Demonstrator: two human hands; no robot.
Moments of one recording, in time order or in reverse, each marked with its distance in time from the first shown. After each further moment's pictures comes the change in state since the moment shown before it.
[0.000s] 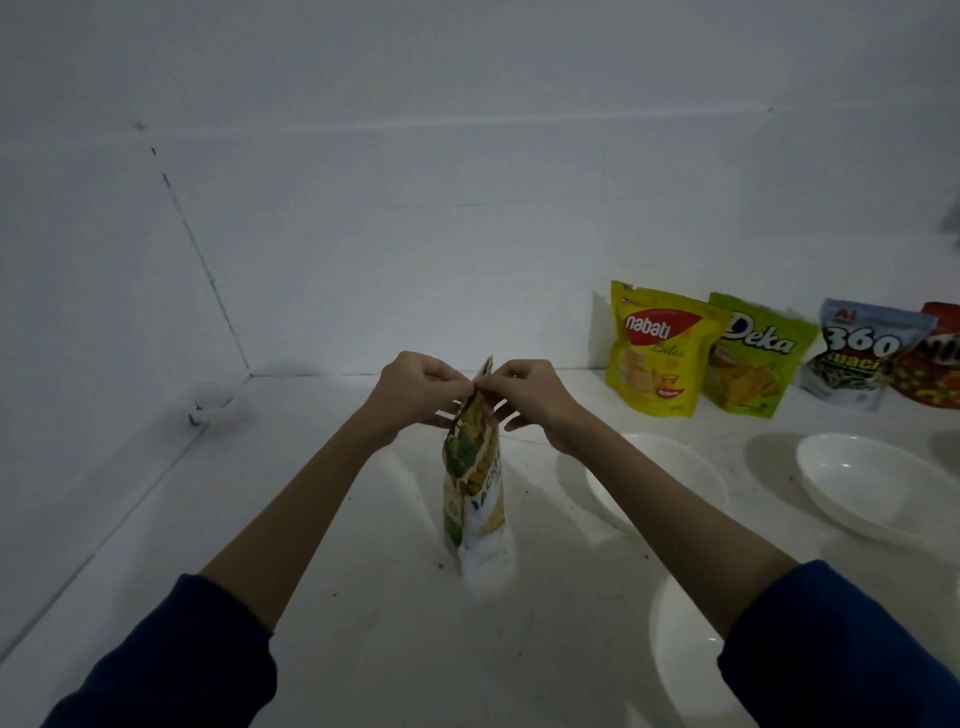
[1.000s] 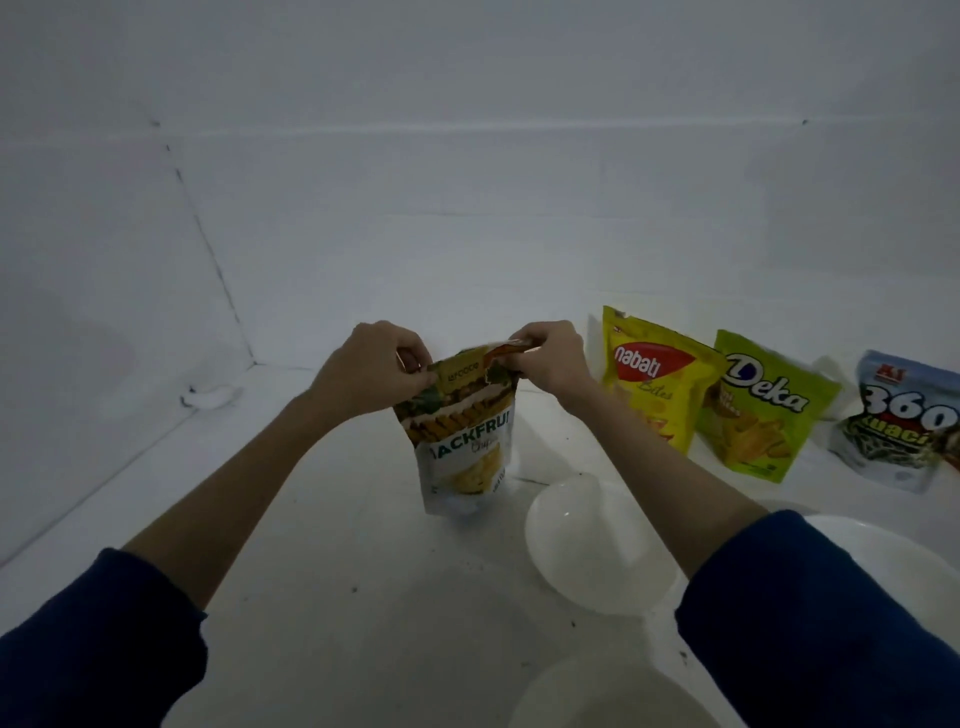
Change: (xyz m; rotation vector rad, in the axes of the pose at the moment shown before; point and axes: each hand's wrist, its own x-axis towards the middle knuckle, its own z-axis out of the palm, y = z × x) left_hand 0.036 0.046 0.035 0.596 0.244 0.200; right_hand 0.084 0.014 -0.104 -0.129 0.064 -0.280
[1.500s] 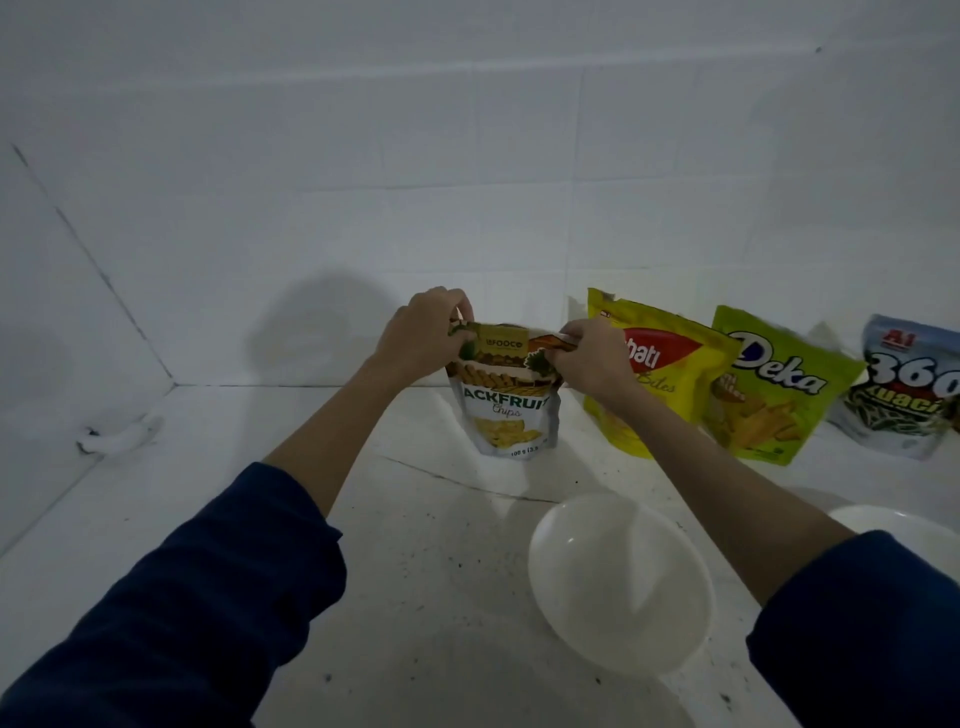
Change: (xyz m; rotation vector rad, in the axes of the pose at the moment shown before) left_hand 0.138 -0.014 0.092 0.024 -0.022 0.180; right_hand 0.050 0.060 -0.025 -0.351 0.158 0.160
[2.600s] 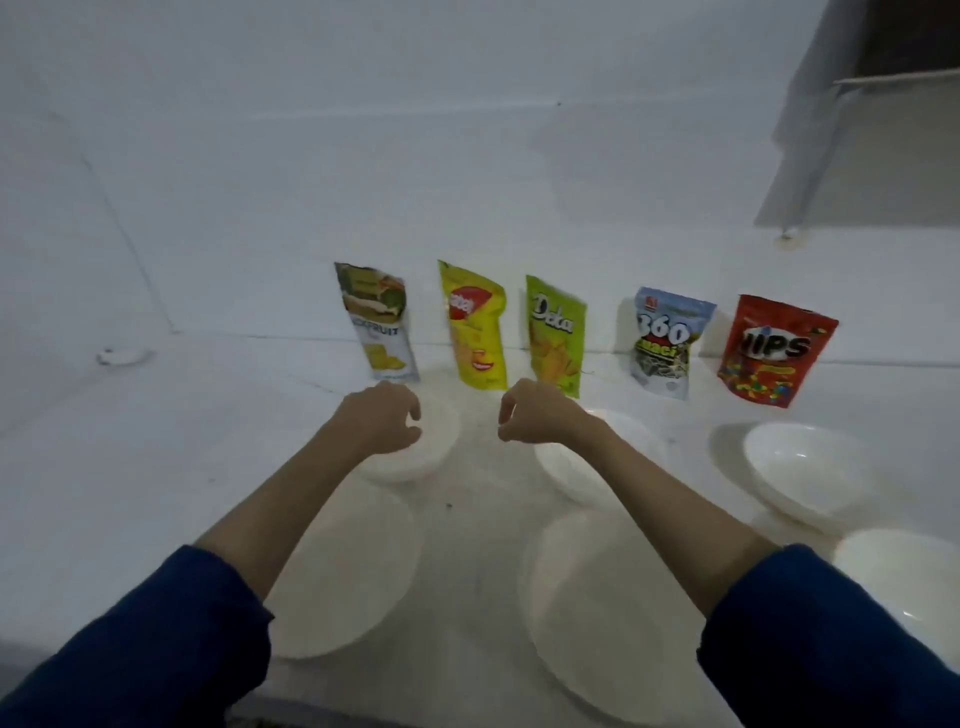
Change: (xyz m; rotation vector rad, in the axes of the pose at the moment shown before) left_hand -0.198 0.265 0.058 0.366 -0.426 -0.332; right_hand -0.185 0.141 -0.184 -0.330 -0.513 -0.212
